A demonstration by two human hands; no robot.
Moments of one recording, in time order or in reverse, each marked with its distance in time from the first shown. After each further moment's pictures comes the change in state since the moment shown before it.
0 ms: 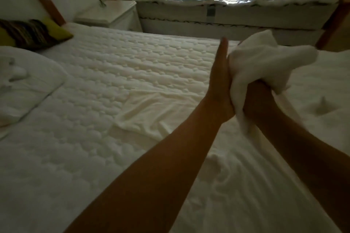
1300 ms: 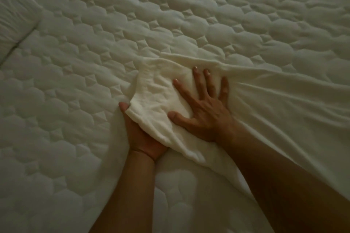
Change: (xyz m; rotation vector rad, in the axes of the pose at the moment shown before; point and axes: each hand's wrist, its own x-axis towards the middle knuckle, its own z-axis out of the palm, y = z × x) left_hand 0.004 -0.138 -0.396 -1.002 -0.100 0.078; right_hand 0.007 -0.110 0.311 -0.152 -0.599 -0.187
